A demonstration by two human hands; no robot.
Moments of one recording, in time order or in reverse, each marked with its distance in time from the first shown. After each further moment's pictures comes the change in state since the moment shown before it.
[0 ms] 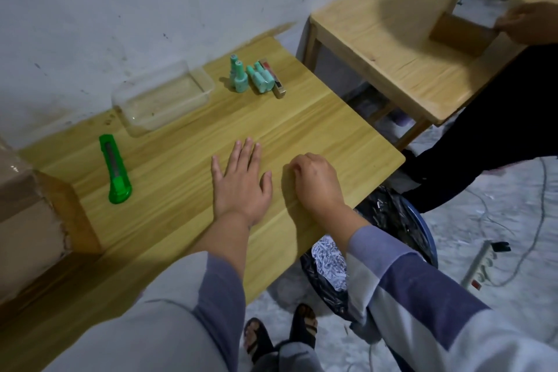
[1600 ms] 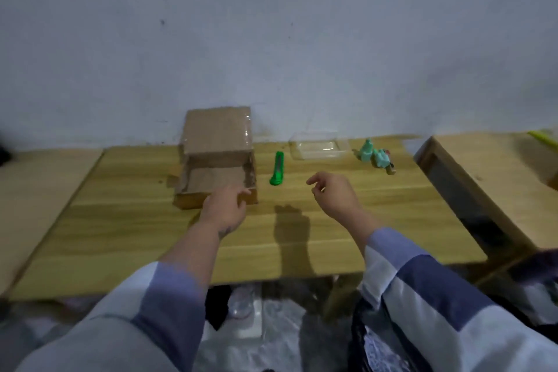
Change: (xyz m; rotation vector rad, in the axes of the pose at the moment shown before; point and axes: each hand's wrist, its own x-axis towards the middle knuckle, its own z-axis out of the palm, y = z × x) left_hand -0.231 -0.139 -0.135 -0.353 0.192 -0.549; right_hand -0.067 -0.182 -0.068 0.205 -0.296 -0.322
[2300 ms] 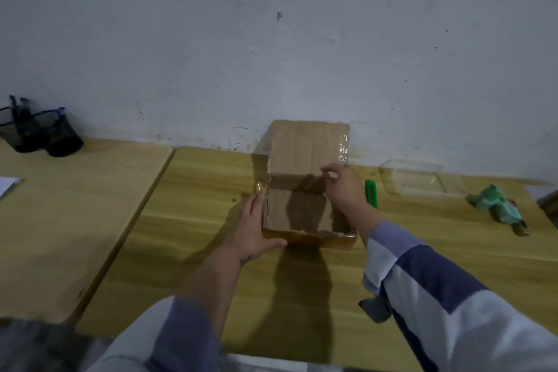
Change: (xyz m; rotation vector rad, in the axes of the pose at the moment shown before) left_hand 0.055 -0.149 -0.044 -0.248 -0.134 -0.189; right_hand 0.161 -0.136 0.151 0.048 0.000 0.008
